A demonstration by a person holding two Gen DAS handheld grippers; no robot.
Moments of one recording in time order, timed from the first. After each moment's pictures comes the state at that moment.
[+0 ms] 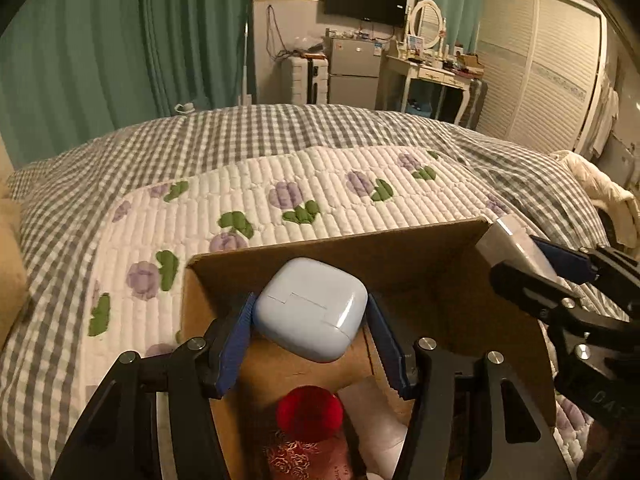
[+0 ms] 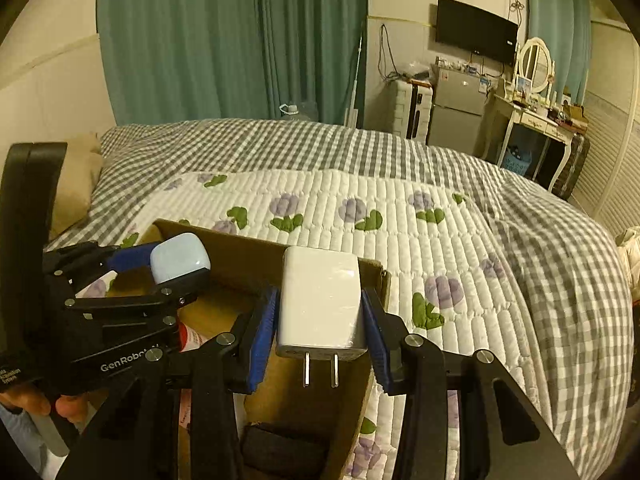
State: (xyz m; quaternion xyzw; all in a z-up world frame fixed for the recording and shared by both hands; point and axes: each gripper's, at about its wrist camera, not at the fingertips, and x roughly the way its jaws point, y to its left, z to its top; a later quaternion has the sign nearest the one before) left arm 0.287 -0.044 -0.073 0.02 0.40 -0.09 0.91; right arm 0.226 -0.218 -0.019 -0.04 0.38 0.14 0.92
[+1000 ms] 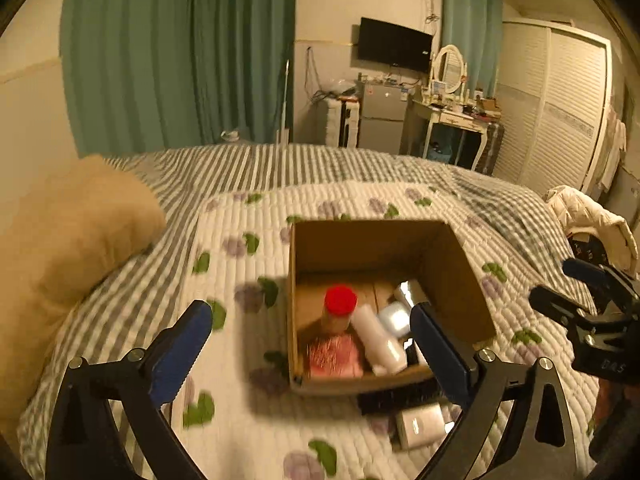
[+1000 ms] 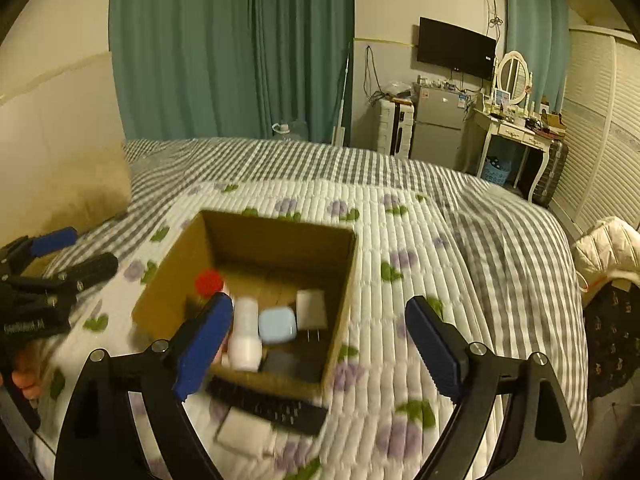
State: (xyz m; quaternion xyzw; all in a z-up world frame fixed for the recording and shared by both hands) left arm 0.128 0.007 -0.005 -0.01 0.34 -0.02 0.94; right arm 0.091 -0.243 0.031 -0.04 0.35 0.12 0.93
